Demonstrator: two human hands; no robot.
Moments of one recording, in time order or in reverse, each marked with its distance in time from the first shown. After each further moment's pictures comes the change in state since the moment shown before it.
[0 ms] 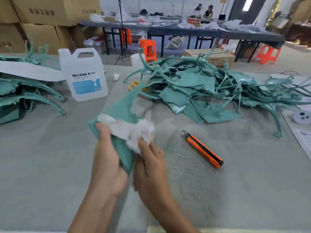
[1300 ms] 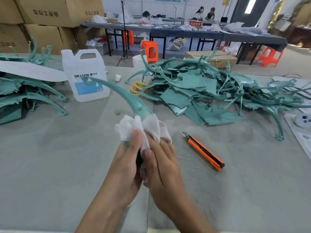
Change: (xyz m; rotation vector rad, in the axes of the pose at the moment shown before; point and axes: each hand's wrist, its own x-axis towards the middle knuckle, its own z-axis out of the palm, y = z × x) left_hand -0.023 -0.008 0.015 0.215 -0.230 -0.095; right_hand 0.011 -0.005 -0.033 -0.064 0.086 -0.277
